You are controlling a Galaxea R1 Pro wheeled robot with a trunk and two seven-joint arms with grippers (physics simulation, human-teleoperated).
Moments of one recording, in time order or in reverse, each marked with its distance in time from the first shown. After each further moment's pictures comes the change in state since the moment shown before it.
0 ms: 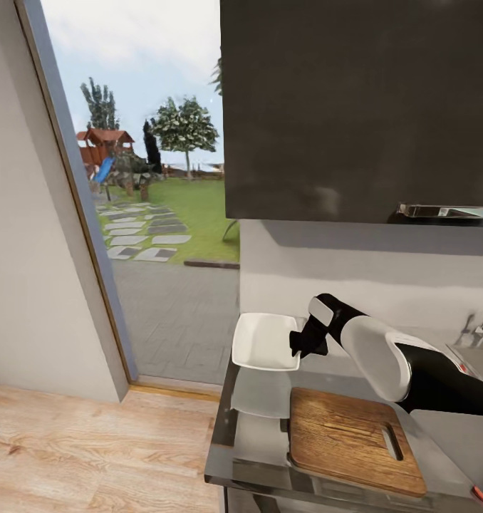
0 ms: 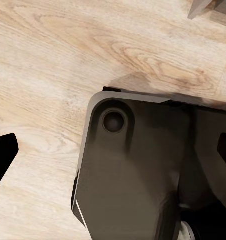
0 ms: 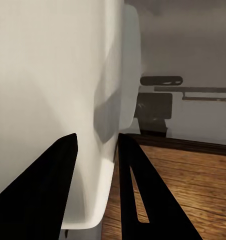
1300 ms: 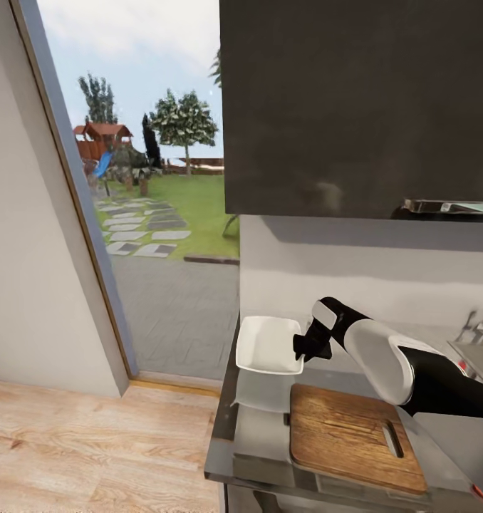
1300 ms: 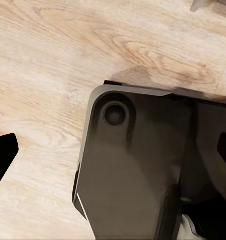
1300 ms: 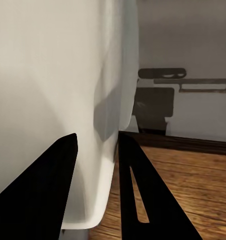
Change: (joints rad) left arm 0.000 0.000 0.000 0.001 0.000 -0.001 0.000; right arm 0.017 -0.017 0.000 0.000 0.000 0.000 0.001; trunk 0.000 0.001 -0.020
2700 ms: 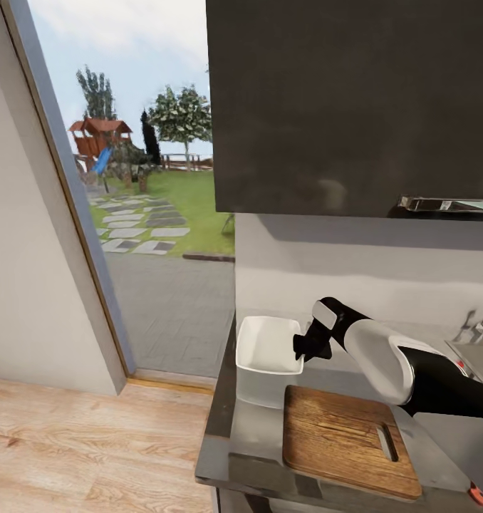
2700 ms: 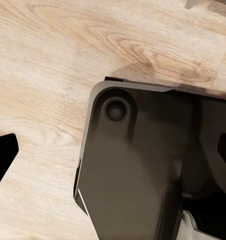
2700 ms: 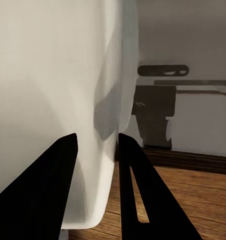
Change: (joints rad) left arm 0.000 0.000 0.000 0.000 0.000 0.000 0.000; right arm 0.000 0.000 0.000 0.000 0.000 0.000 0.001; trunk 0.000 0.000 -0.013
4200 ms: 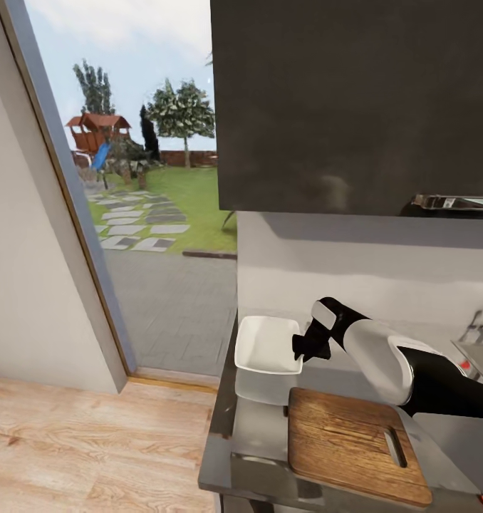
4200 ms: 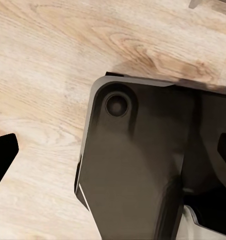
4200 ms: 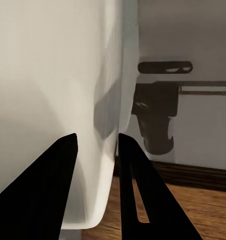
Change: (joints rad) left arm 0.000 0.000 0.000 0.000 0.000 0.000 0.000; right arm 0.000 0.003 0.000 0.000 -0.001 -0.002 0.003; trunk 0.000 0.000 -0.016
